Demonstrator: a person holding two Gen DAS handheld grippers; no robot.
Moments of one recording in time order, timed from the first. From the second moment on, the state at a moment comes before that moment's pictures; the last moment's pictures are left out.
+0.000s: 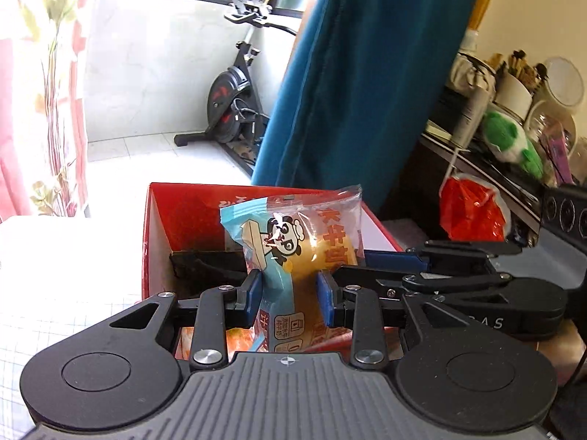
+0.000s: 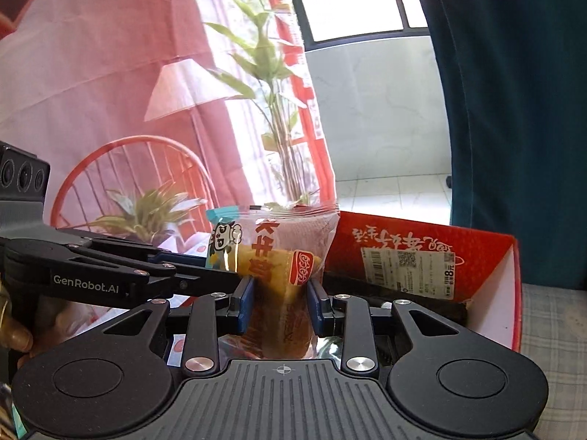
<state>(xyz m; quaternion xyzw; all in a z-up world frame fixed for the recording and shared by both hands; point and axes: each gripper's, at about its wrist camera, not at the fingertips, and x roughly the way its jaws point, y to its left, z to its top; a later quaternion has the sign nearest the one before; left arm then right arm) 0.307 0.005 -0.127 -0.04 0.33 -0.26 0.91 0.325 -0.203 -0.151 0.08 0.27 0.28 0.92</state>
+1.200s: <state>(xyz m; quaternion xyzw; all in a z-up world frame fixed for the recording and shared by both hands) 0.328 0.001 -0.152 0.03 0.35 -0.18 0.92 0.370 -0.166 -0.231 0.17 0.39 0.23 0.87</state>
